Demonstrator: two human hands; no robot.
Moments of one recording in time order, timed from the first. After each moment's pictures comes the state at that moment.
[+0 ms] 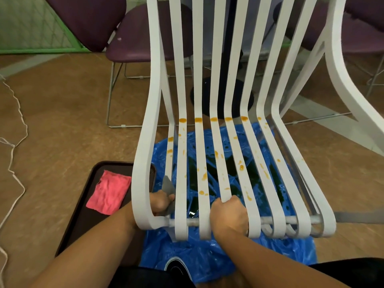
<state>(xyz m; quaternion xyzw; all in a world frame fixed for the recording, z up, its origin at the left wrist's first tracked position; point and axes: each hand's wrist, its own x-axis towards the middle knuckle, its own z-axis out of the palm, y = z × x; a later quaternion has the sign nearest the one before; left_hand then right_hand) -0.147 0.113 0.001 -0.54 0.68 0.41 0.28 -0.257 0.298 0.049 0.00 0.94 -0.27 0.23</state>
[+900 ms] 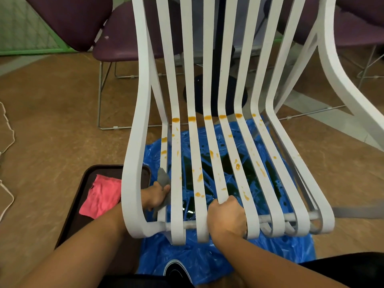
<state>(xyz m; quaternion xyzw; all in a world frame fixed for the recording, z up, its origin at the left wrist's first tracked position) -0.161 0.087 -0.012 -0.46 0.75 0.37 0.31 -0.255 0.299 0.053 -0.01 0.94 -0.27 0.22</state>
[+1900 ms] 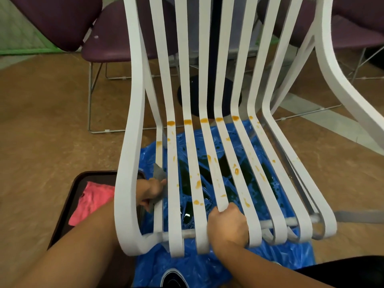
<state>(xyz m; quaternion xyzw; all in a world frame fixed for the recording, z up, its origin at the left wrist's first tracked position) -0.195 0.063 0.008 -0.52 0.67 0.40 0.34 -0.254 0.296 0.051 -0.01 0.94 -0.26 0.20</state>
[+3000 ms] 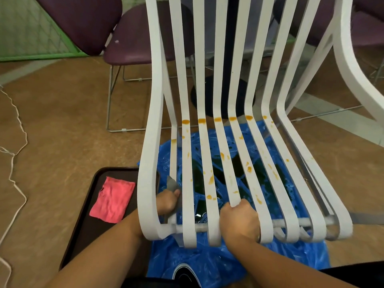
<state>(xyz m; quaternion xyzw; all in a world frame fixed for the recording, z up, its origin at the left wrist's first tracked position) -0.160 0.101 -0.013 -0.51 0.71 0.41 0.25 -0.255 0.294 0.052 -0.01 0.94 -0.26 0.21</state>
